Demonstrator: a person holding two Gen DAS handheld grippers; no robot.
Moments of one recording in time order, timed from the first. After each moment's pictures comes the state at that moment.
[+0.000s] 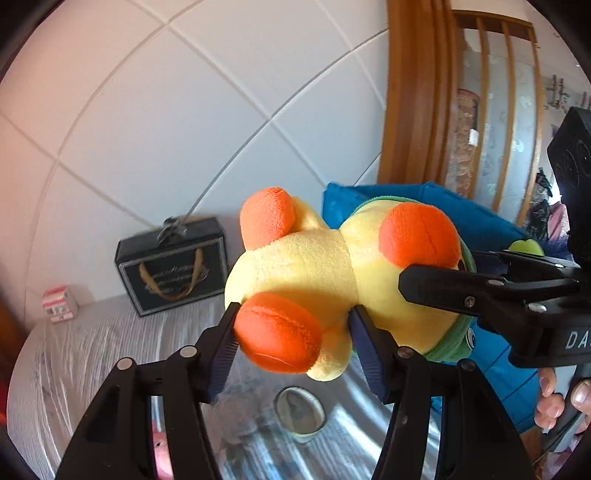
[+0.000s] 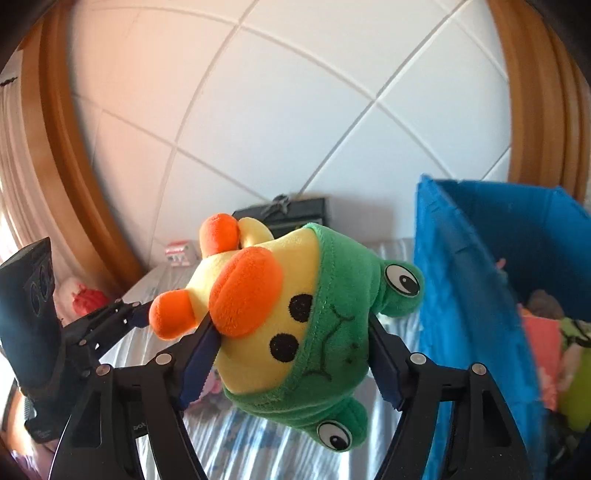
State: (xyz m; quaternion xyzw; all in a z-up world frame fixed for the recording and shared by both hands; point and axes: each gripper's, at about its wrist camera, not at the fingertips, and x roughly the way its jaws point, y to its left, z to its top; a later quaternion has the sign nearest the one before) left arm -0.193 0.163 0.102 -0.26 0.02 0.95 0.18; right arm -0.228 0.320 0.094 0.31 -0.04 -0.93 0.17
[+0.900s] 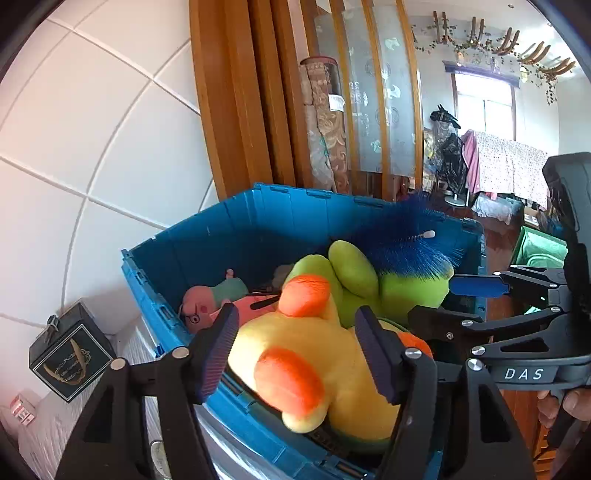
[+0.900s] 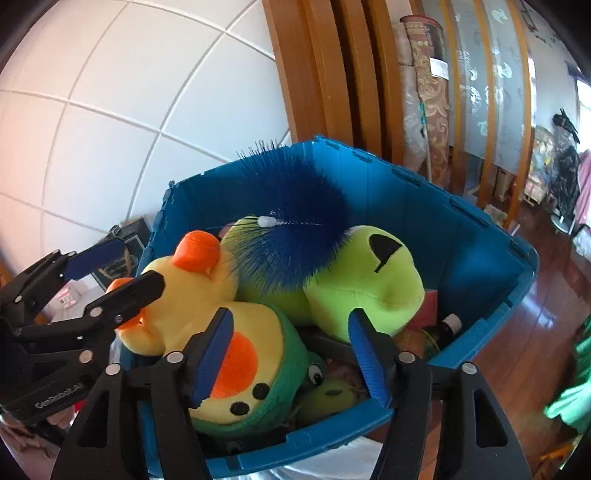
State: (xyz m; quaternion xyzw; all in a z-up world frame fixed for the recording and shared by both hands) left arm -0.113 0.423 0.137 -0.23 0.14 0.90 0.34; right arm -0.075 0.590 0.095 0.33 -0.11 -0.93 -0.08
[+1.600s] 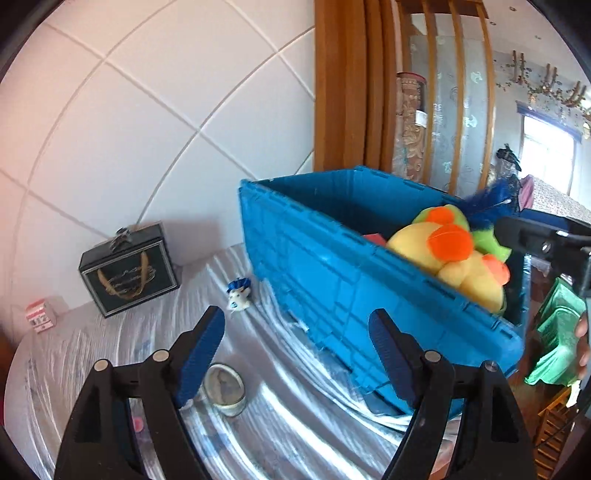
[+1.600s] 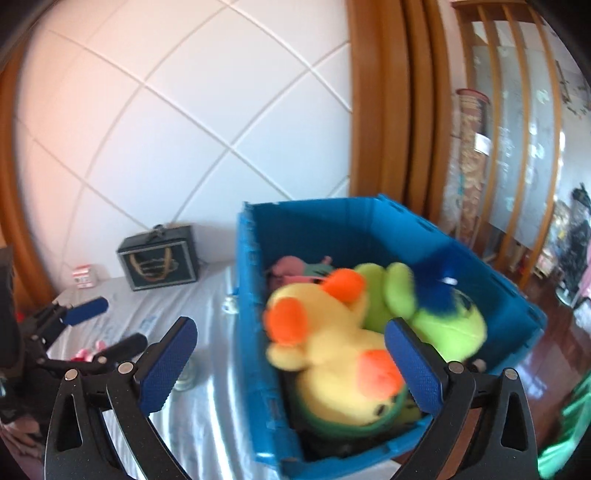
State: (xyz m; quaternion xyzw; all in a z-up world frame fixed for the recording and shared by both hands) left arm -0.104 0.231 0.090 -0.27 0.05 0.94 0.21; right arm -0.072 0.450 0.128 0.26 -0.01 -0.96 -0.03
